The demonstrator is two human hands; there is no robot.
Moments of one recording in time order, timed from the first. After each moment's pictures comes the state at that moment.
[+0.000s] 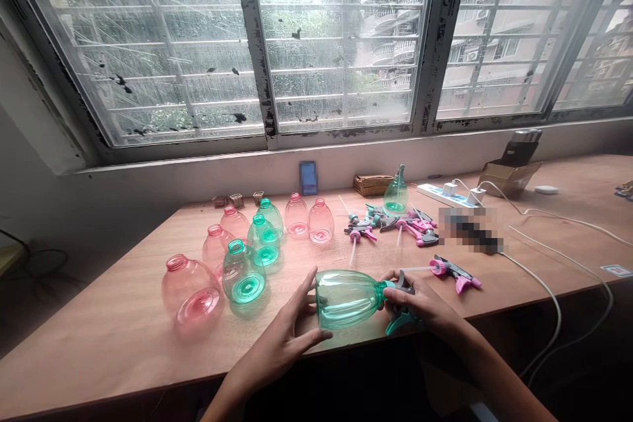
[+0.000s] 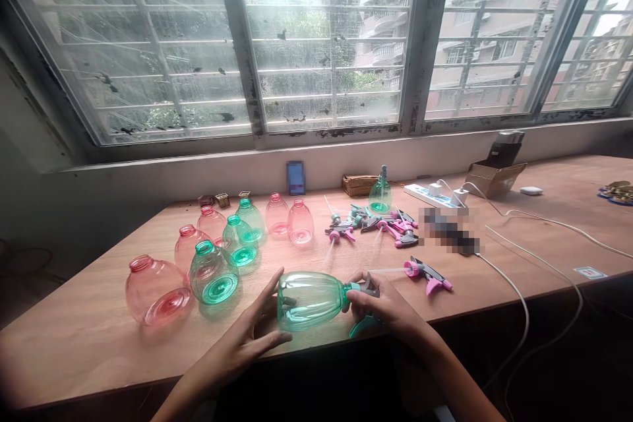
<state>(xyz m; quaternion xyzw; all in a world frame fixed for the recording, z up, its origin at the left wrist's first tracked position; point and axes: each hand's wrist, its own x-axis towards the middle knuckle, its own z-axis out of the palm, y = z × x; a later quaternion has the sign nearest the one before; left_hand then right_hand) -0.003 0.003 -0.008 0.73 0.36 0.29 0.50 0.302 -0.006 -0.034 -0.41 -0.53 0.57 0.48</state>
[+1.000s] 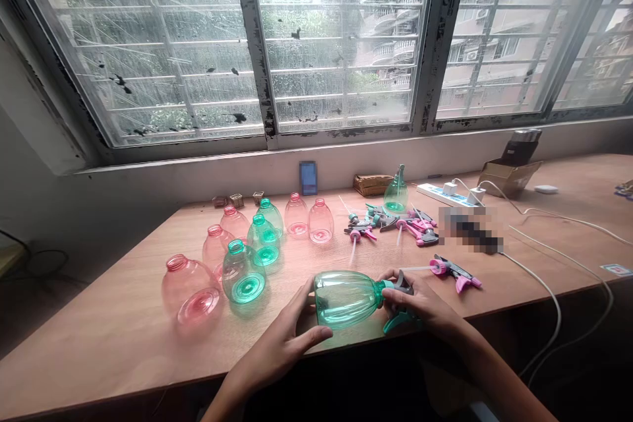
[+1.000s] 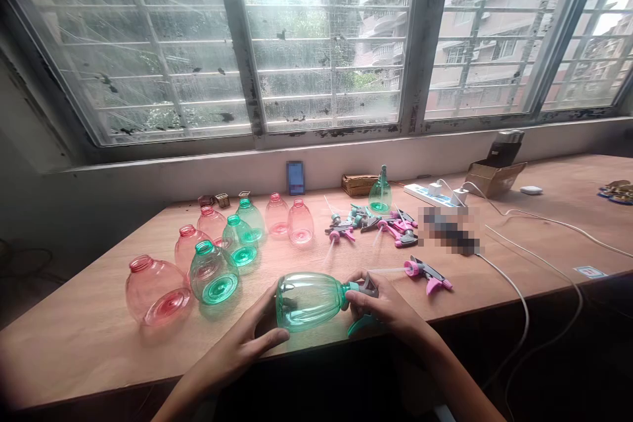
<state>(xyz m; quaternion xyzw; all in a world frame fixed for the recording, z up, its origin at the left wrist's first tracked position) -0.004 0.004 -0.006 0.75 0.39 0.27 0.46 0.302 -0.005 -0.035 -0.43 -0.54 0.55 0.48</state>
